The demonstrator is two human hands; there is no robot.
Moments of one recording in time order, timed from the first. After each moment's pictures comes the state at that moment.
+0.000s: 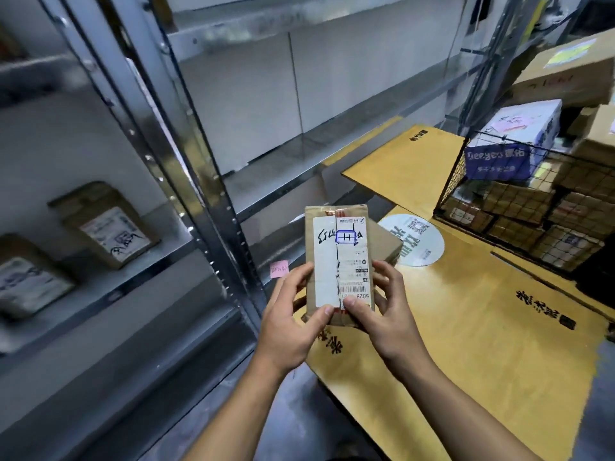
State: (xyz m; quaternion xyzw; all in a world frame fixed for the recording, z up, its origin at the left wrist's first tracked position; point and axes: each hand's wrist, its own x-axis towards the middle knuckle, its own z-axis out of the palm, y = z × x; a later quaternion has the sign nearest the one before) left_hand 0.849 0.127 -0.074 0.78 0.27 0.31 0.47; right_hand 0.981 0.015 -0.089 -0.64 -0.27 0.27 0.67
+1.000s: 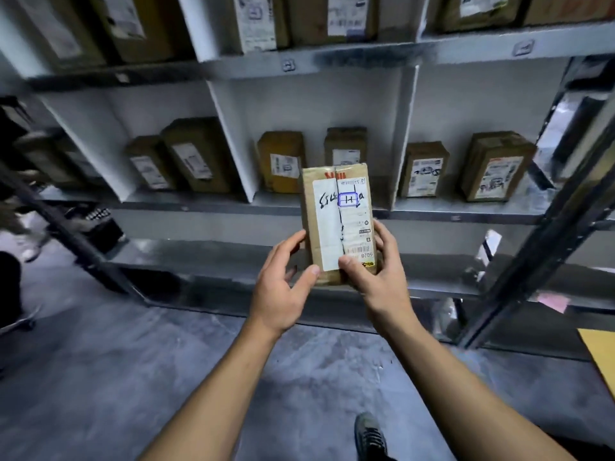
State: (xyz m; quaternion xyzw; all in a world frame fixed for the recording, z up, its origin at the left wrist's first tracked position) left_hand 0.320 0.042 -0.026 0.57 0.58 0.52 0.26; right_hand 0.484 0.087 -0.043 -0.39 -0.52 0.51 0.56
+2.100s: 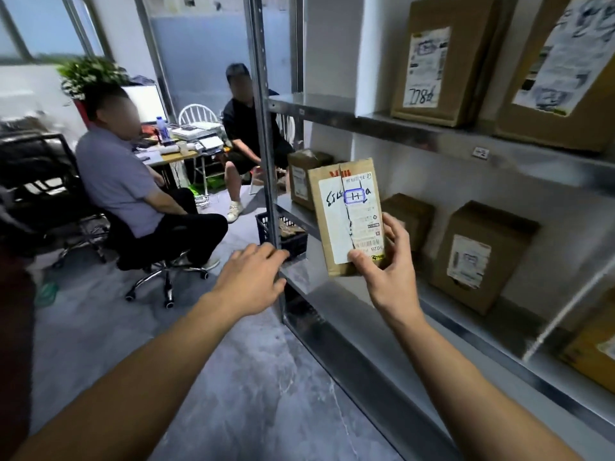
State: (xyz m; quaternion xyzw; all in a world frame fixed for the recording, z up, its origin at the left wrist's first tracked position) left_hand -0.240 0.038 0.030 0.47 0.88 0.01 -0.10; right_hand -0.082 0.223 0.014 -0.13 -0.73 0.49 0.45
